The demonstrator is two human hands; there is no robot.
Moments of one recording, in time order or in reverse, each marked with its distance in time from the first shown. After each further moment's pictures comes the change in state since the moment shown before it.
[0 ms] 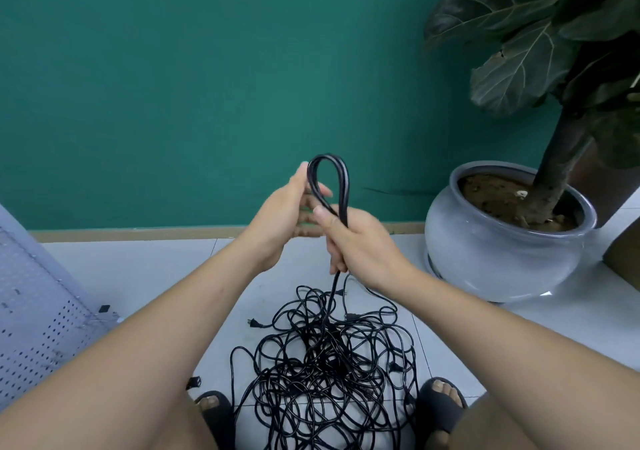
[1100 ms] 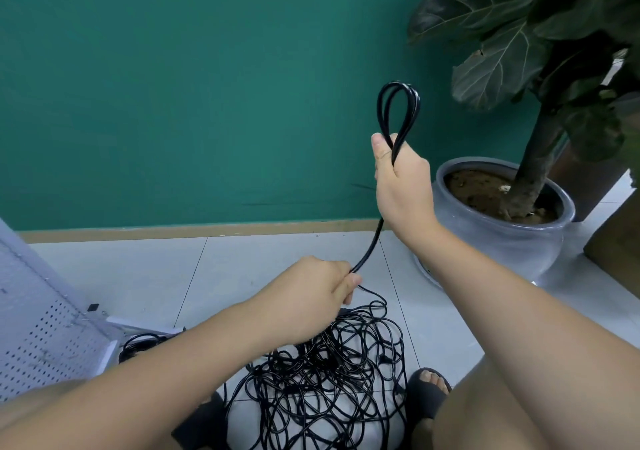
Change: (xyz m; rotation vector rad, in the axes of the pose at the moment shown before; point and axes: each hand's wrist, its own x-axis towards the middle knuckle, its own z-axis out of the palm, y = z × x) left_hand -0.088 -0.028 0.043 0.953 -0.307 0.217; right_hand 0.035 0.006 -0.069 -0.205 0.561 -0.114
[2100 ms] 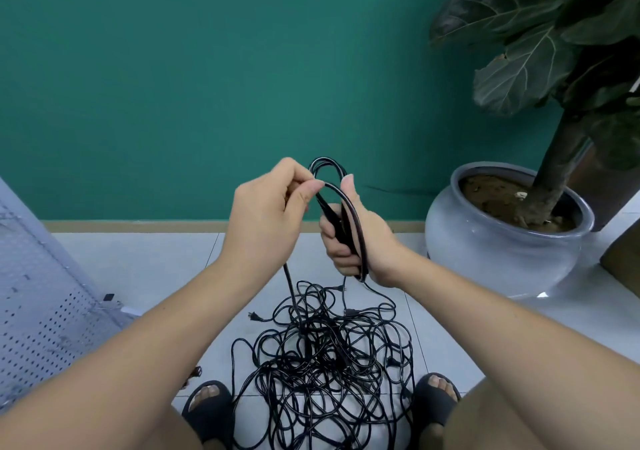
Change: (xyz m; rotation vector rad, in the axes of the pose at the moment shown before) left_hand 0.004 -0.028 -0.064 -0.203 0.801 0.104; right_hand -0.060 -0.027 0.038 0.582 -0.802 0.580
